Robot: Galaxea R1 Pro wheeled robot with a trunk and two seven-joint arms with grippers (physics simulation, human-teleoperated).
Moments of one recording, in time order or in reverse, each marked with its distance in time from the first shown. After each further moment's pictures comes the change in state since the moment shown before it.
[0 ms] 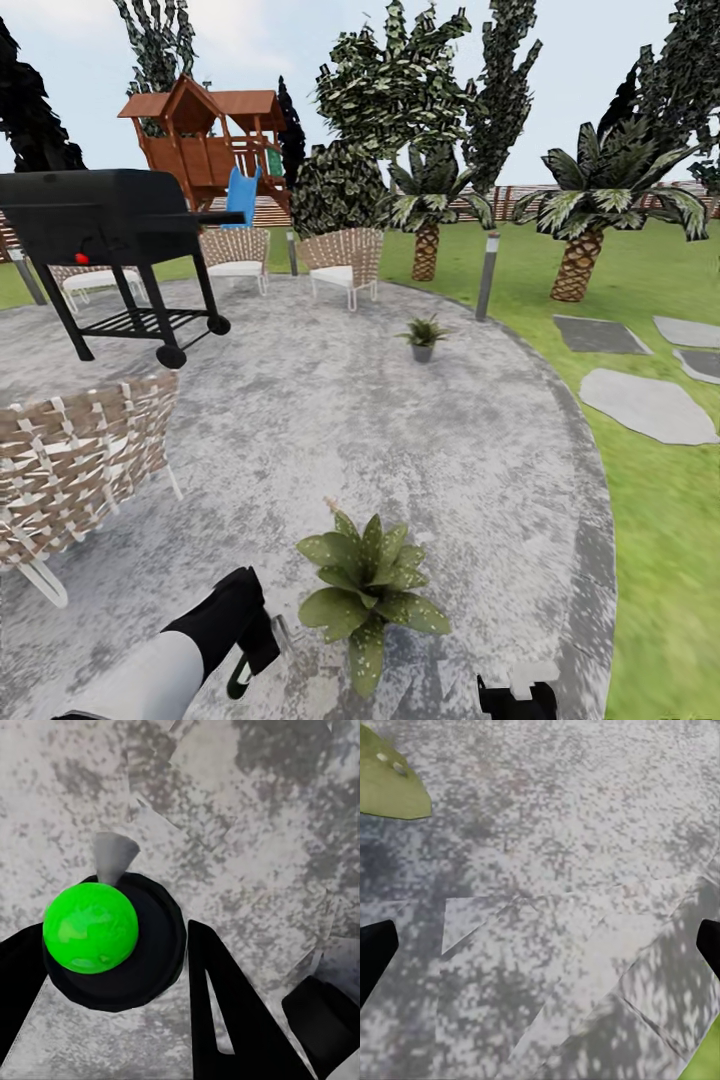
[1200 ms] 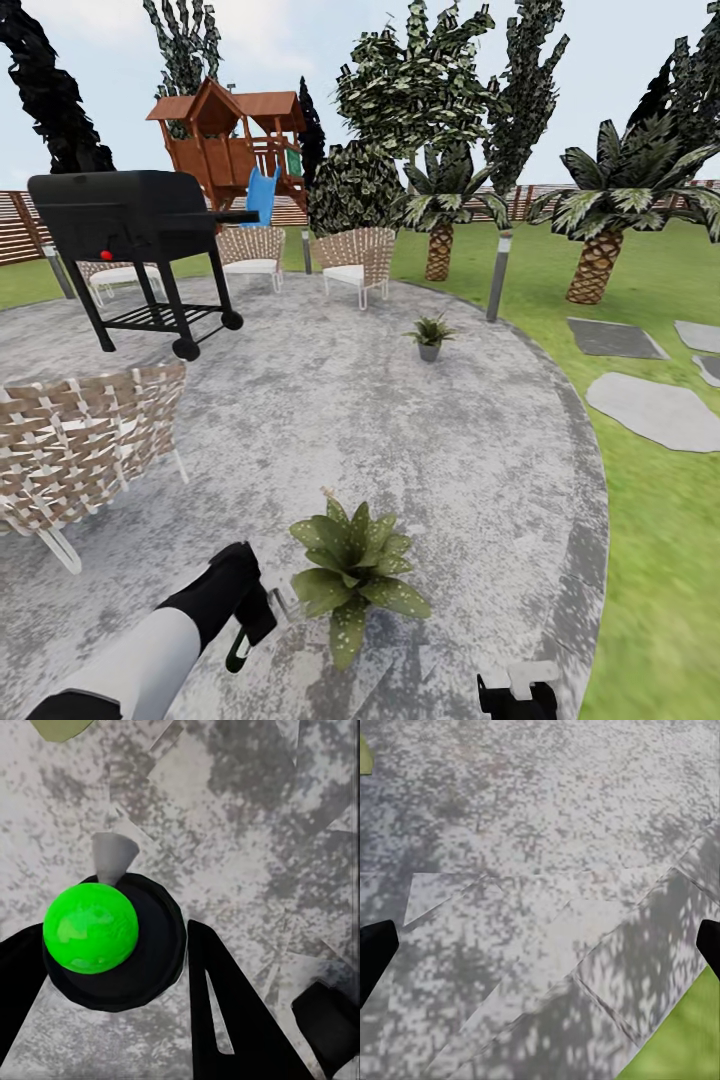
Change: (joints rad) left arm -0.049 0.023 -0.002 -0.042 0.005 0.048 -0.060; right arm 0.000 -0.001 0.000 0.000 0.001 0.000 0.001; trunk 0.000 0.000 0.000
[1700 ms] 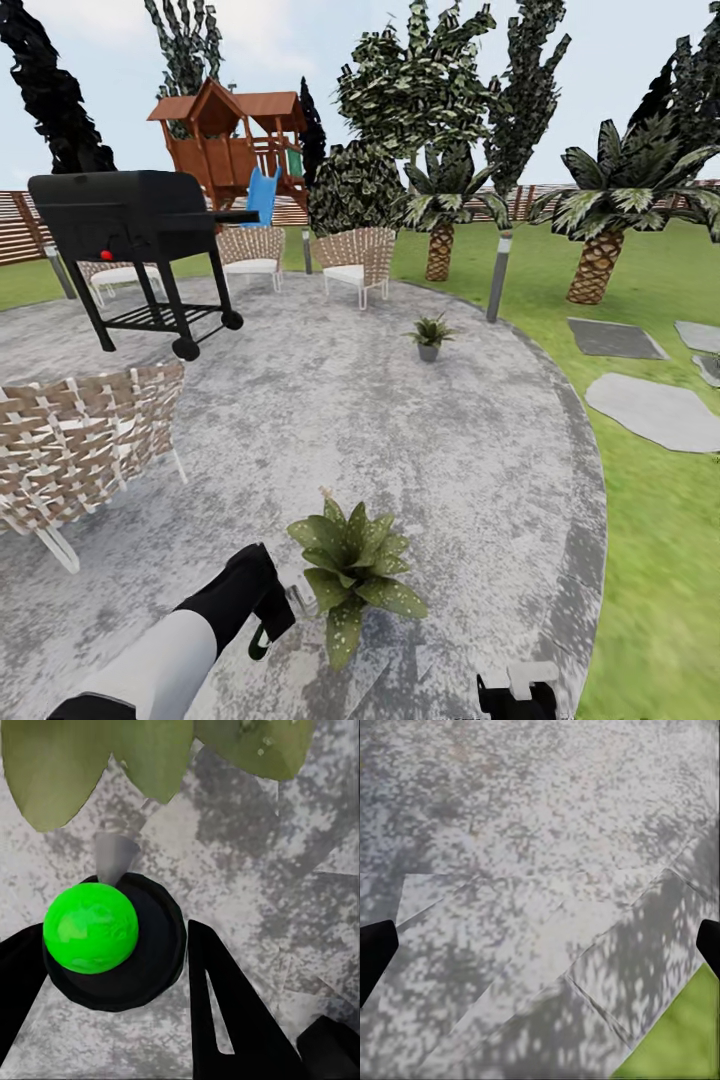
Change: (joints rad) left arm 0.006 -0.054 0.011 -0.008 -0.001 -0.047 0.053; right arm 0.000 0.002 0.000 -0.001 -0.001 0.000 -0.002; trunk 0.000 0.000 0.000
